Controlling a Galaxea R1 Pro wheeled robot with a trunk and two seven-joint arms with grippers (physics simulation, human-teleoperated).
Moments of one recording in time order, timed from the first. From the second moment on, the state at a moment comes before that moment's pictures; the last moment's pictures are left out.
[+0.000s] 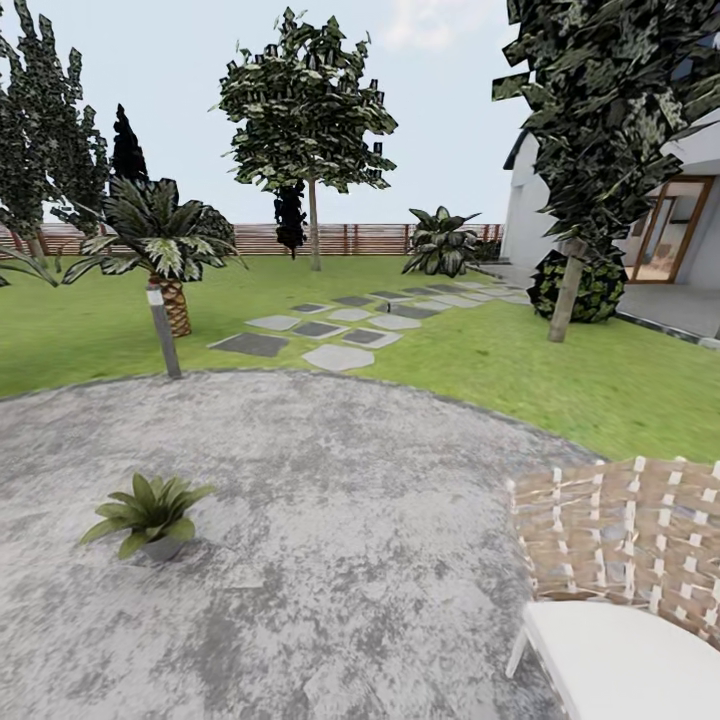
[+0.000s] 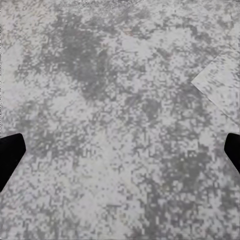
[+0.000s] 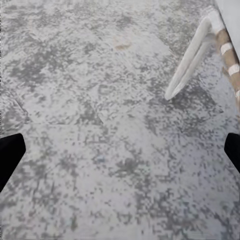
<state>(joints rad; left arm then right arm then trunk) -0.21 0.08 0.00 -0.29 0.01 -0.28 0.00 -0.04 -0.06 0.00 -0.51 0.01 -0.39 0.01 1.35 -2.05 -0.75</state>
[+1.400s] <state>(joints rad) -0.21 0.08 0.00 -0.29 0.01 -0.28 0.00 -0.04 -0.06 0.00 -0.51 0.01 -0.39 0.01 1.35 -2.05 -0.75</state>
